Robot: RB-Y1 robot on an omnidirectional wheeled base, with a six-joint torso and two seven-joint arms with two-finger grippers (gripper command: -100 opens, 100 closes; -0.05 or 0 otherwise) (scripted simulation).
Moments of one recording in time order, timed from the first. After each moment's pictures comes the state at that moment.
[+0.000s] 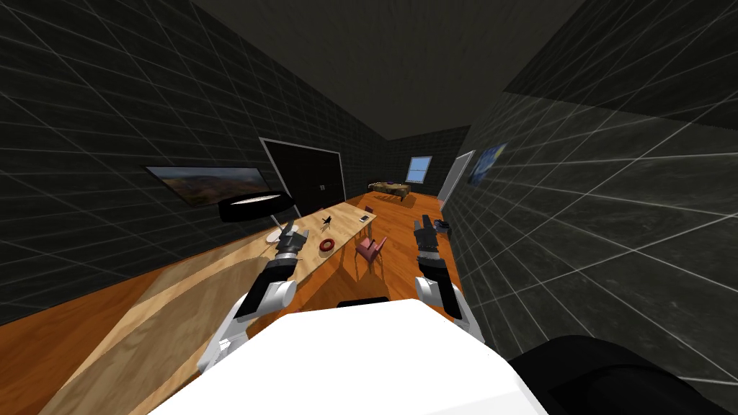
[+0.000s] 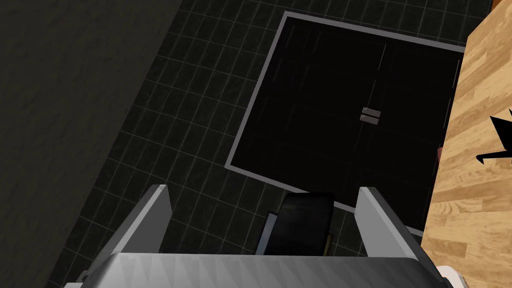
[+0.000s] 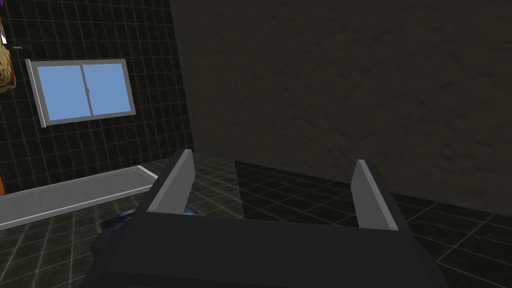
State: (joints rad) left arm 0.37 0.12 0.14 -2.18 0.10 -0.04 0.26; right arm 0.49 -0.01 -0.07 -2.29 0.05 -0.40 0.02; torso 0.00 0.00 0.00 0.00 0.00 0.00
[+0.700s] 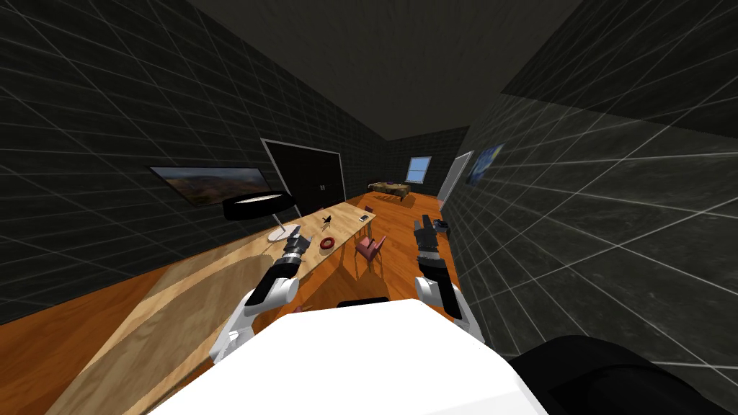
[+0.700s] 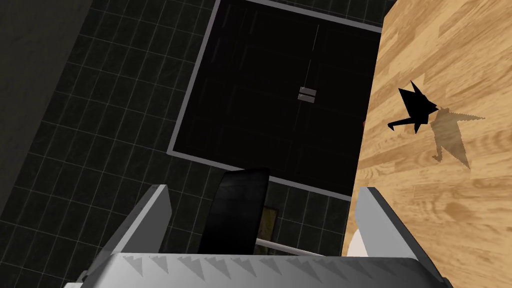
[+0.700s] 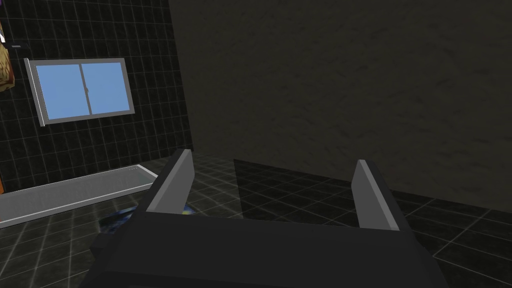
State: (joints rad) left arm 0.34 0.12 0.15 -2.11 0.11 0.13 0.29; right arm 0.49 -0.01 -0.07 -2.29 0.05 -0.40 0.02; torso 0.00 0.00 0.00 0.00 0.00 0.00
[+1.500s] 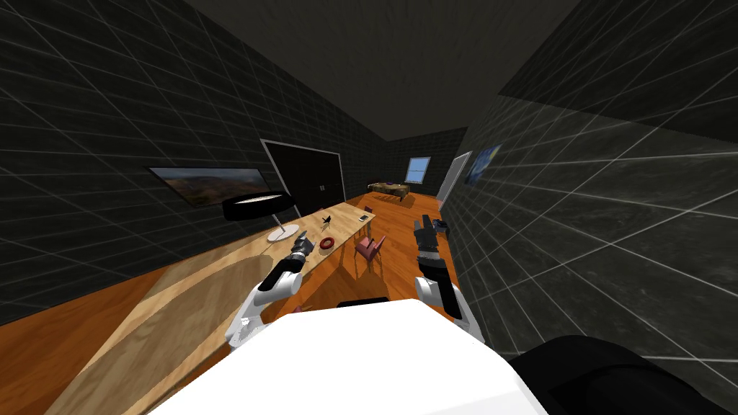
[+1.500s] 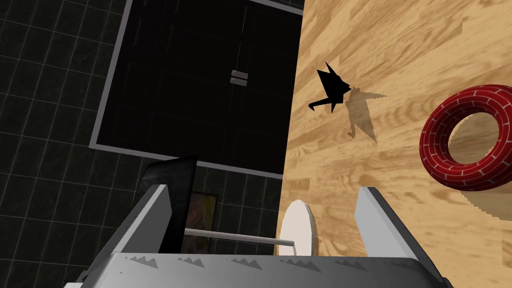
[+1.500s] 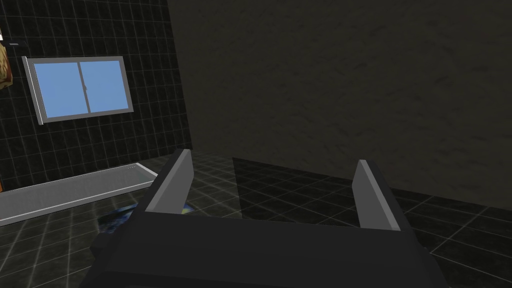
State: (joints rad) left arm 0.26 0.13 0.16 -2.02 0.13 0.34 0.31; right arm 0.49 -0.01 -0.07 -2.29 0.05 -0.40 0.02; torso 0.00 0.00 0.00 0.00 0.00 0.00
